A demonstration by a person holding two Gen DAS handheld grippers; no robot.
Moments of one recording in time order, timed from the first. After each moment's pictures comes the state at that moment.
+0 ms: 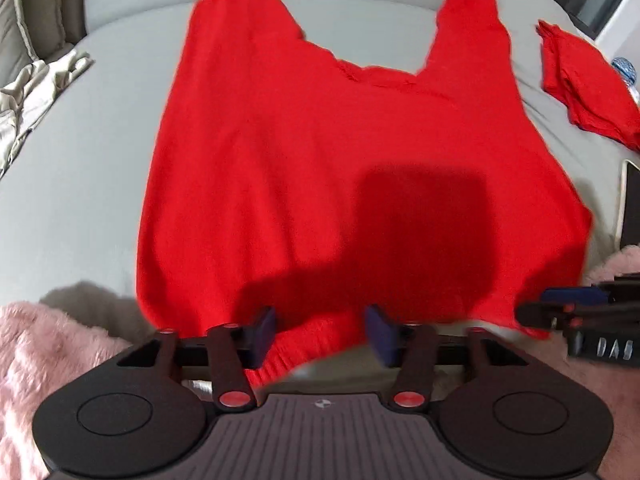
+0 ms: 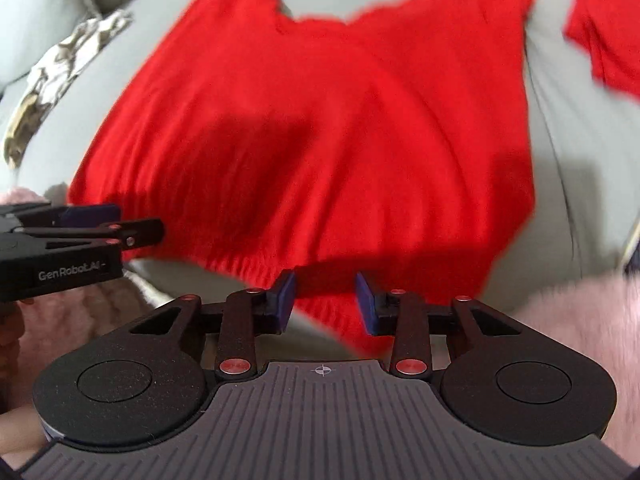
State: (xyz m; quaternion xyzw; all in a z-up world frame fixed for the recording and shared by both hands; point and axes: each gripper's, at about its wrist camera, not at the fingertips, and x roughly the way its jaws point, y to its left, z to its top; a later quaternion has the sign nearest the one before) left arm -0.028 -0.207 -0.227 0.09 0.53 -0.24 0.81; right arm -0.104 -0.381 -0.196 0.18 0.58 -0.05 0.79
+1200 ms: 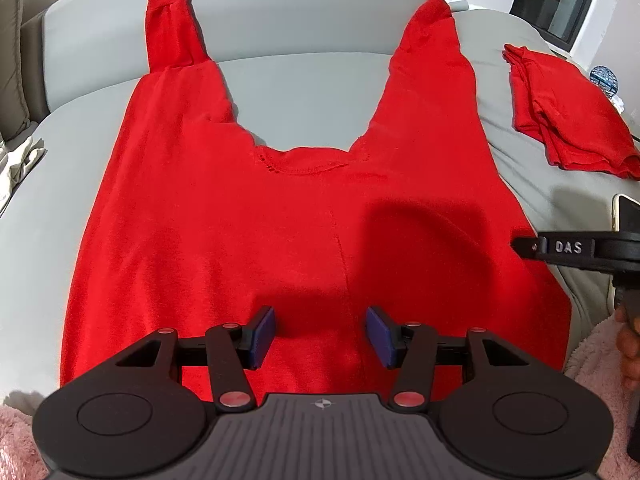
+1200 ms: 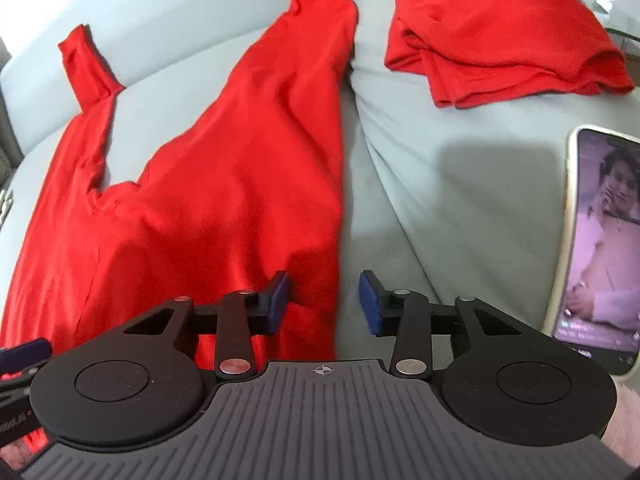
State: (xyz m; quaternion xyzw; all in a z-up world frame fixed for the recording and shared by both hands) left arm -0.007 -0.300 -0.246 0.12 0.48 -0.25 0.83; right arm -0.084 -0.499 -0.236 0.22 0.45 -0.23 0.83
